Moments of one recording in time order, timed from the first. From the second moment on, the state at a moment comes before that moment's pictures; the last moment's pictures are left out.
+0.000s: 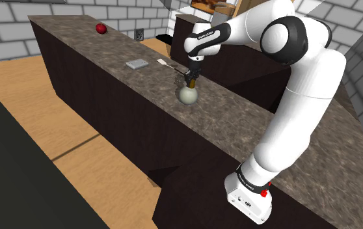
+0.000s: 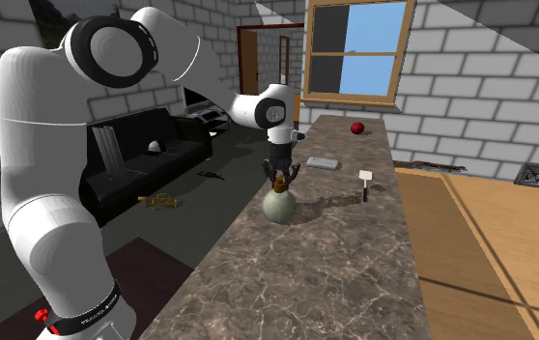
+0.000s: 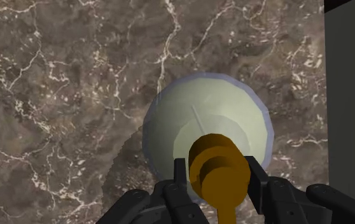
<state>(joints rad) -0.12 0.27 -0.17 -1.92 -0.03 2.13 -0.37</state>
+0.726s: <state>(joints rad) -0.12 0.25 -0.17 -1.91 -0.03 2.10 -0.37</state>
